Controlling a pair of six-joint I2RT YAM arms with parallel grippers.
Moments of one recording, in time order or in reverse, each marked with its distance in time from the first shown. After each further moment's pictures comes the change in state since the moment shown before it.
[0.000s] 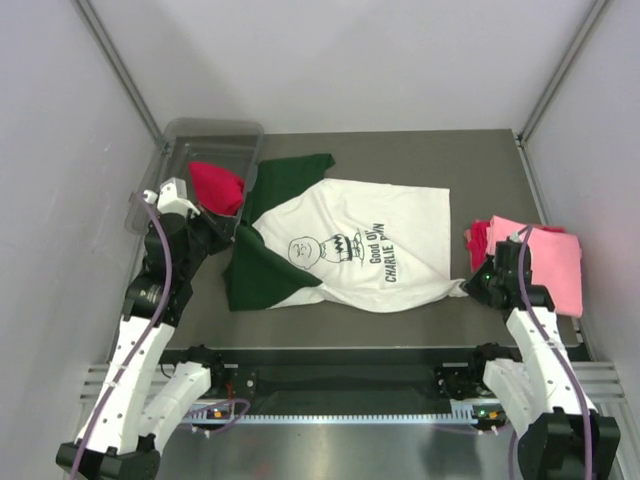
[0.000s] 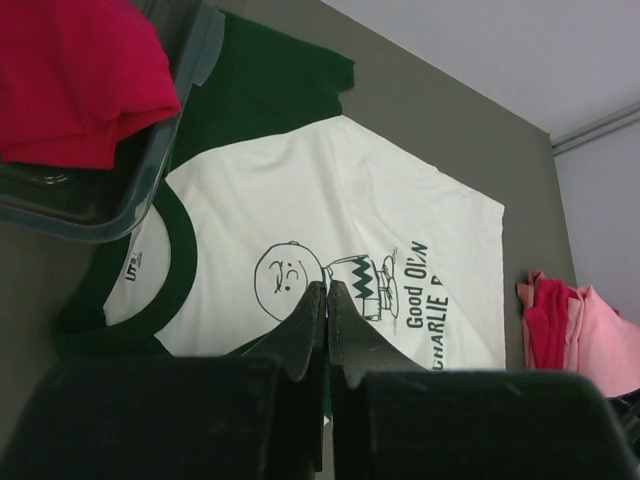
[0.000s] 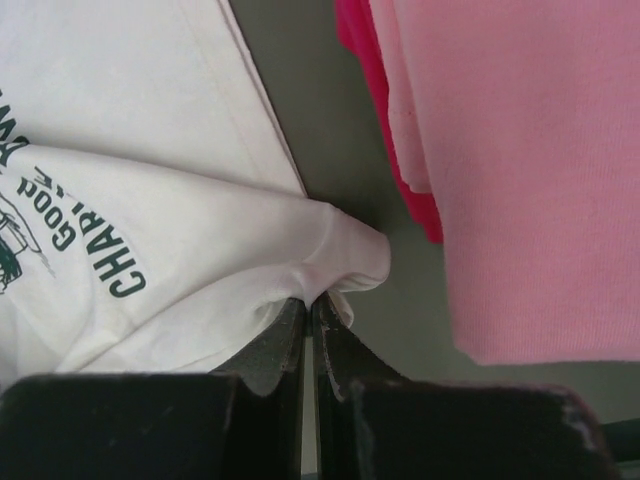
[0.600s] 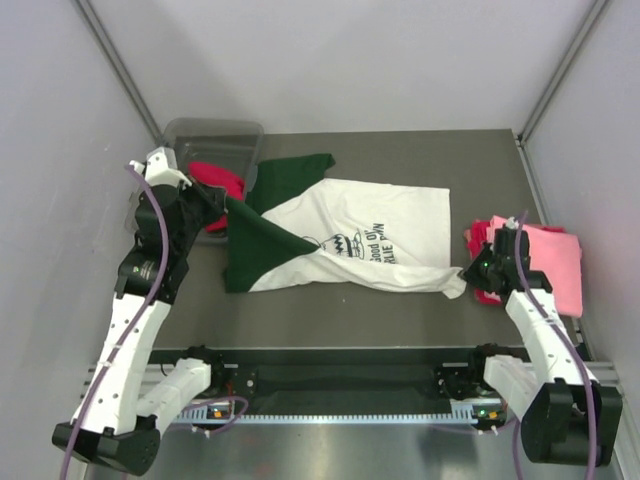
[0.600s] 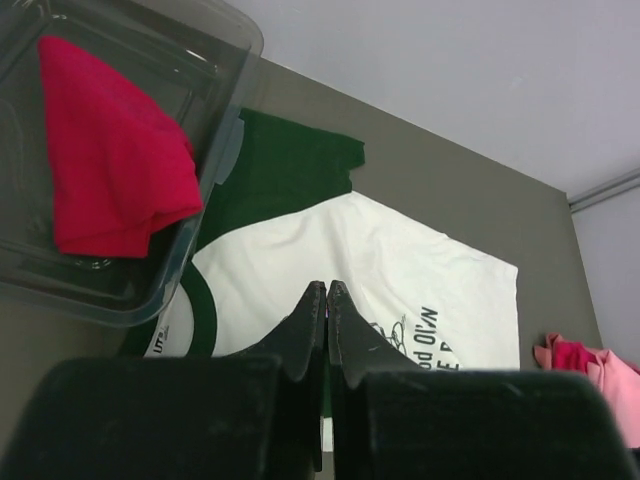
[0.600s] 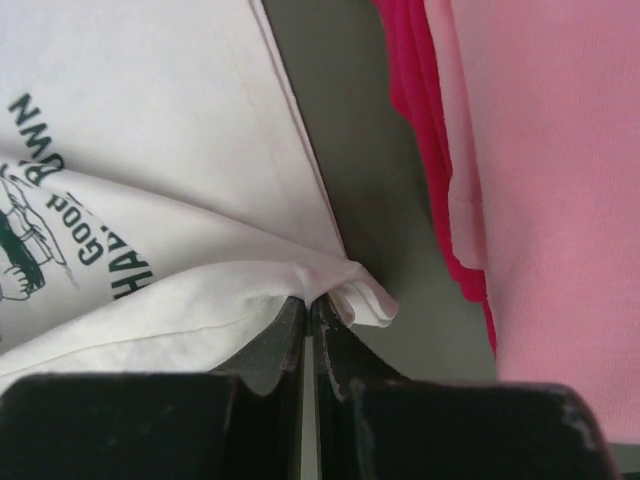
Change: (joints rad) left arm 0.000 0.163 0.223 0.005 -0.118 0.076; right arm 0.000 0.157 0.051 0.100 -0.020 -0.037
